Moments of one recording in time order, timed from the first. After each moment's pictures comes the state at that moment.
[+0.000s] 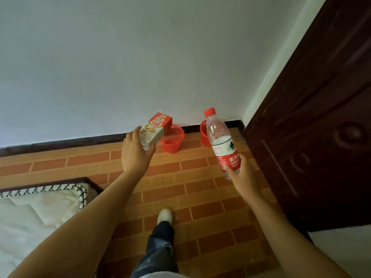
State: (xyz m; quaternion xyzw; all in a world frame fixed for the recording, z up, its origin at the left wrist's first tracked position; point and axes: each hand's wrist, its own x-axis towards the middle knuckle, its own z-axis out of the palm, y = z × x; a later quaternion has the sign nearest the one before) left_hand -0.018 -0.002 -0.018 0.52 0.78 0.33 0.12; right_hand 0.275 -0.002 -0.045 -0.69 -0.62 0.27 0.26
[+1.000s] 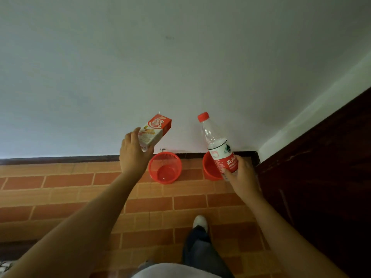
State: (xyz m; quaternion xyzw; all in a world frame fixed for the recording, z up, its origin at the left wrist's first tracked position) left_hand -0.022 0.389 -0.050 0.46 0.82 0.31 0.14; right_hand 0.264 0.424 -0.059 -0.65 -0.69 0.28 0.16
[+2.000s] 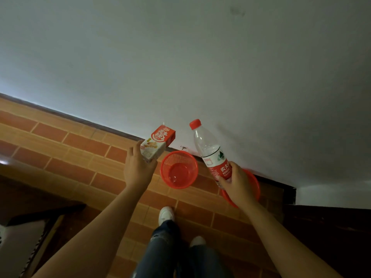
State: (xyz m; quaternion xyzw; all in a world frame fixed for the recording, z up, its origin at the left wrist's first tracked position) left_hand -0.053 0.468 -0.181 0.23 0.91 0.30 0.18; right_hand 0.182 0.601 -0.186 -0.51 -0.77 0.39 0.03
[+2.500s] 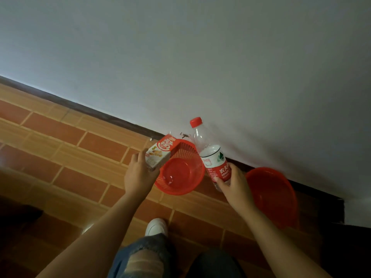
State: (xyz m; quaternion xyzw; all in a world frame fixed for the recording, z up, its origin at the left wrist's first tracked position) left_hand -0.049 0.493 -0.480 0.27 0.91 0.25 0.20; right_hand 0.168 0.633 -0.464 -0.50 -0.77 0.40 0.03
